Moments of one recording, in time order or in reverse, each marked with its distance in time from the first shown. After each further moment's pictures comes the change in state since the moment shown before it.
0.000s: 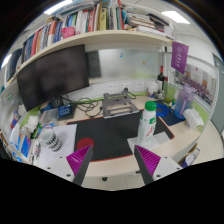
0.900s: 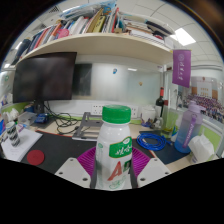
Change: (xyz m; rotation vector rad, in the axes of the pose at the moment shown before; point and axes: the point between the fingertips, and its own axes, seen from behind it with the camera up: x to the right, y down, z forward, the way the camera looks) arm 0.130 -0.063 0.170 0.375 -0.005 -0.179
